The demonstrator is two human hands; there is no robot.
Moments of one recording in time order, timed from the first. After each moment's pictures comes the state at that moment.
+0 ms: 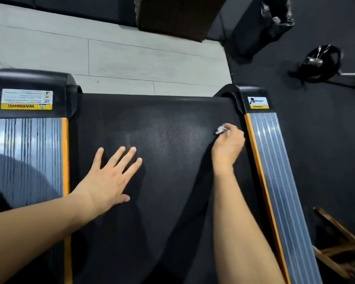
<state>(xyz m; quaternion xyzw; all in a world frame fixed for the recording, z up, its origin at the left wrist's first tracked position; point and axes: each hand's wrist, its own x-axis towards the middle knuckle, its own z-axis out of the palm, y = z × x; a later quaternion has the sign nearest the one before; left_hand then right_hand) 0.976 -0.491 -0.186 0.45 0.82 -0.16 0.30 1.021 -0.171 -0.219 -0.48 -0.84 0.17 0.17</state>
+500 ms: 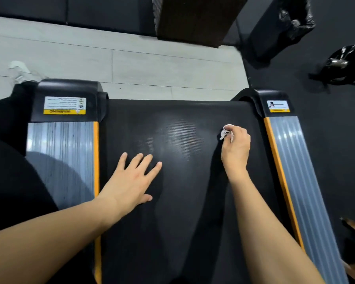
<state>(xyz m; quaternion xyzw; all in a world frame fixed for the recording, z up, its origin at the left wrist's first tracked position) 0.981 -0.503 -0.180 0.45 0.85 -0.10 0.27 1.018 -0.197 -0.208 -0.36 -0.90 0.20 0.13</state>
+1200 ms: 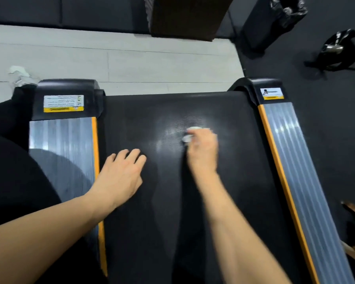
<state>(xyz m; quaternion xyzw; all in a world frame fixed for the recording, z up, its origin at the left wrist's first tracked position) 0.986 -0.524 -0.185 0.40 0.90 -0.01 0.18 1.025 -0.287 -0.209 -0.24 -0.93 0.21 0.15</state>
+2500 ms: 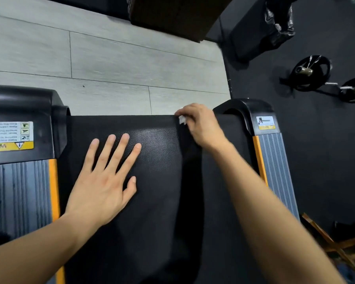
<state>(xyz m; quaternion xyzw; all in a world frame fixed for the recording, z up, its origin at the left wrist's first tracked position) 0.898 -0.490 -0.247 0.40 0.91 0.09 0.08 0.866 -0.184 -0.208 -0.12 -0.97 0.18 -0.08</state>
